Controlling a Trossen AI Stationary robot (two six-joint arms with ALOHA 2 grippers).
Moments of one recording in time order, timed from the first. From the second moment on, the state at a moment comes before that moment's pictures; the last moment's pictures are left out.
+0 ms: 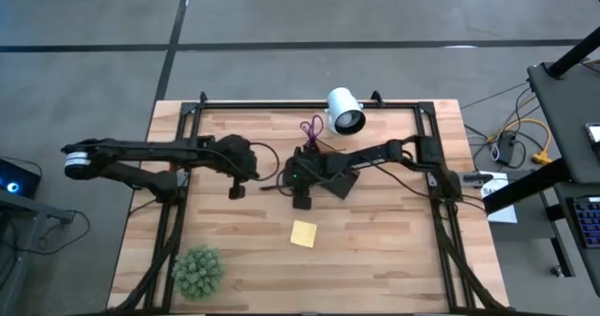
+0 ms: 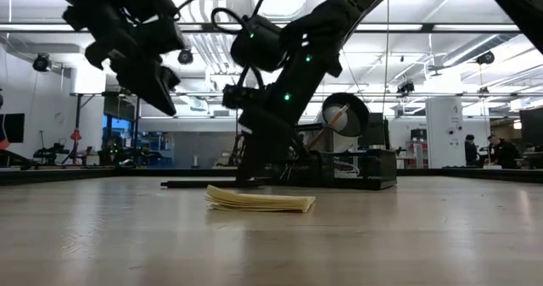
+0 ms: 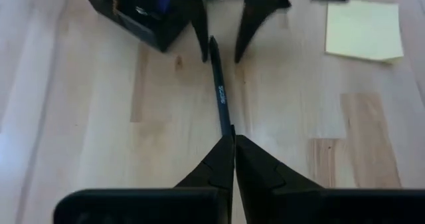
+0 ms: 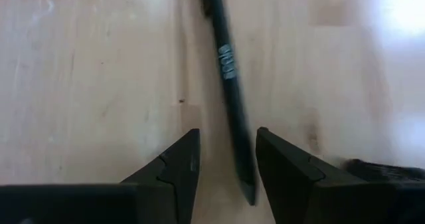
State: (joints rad) left arm 0.20 1.09 0.68 -0.45 0.12 0.16; right arm -0.05 2.15 1.45 -0.31 0.03 -0.01
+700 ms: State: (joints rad) left arm 0.20 0.90 0.56 -0.43 0.06 0.11; right arm -0.03 2.19 1.48 -0.43 0.03 0.01
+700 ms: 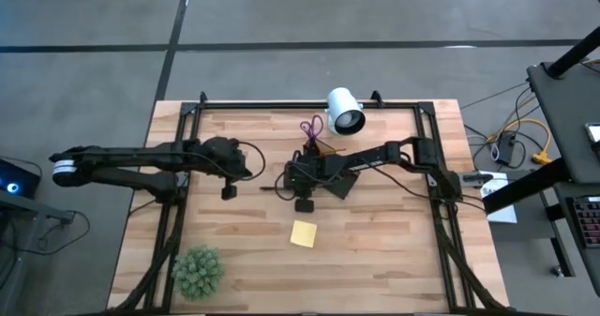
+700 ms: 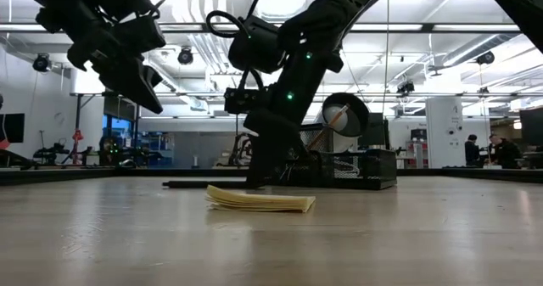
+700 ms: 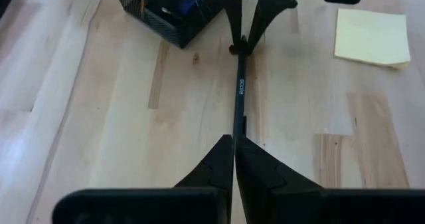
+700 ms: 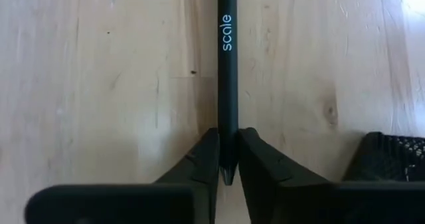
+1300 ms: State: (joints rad) left arm 0.20 1.01 0.55 -0.31 0.09 0.12; right arm 0.04 2.20 1.48 -0.43 0.03 0.19
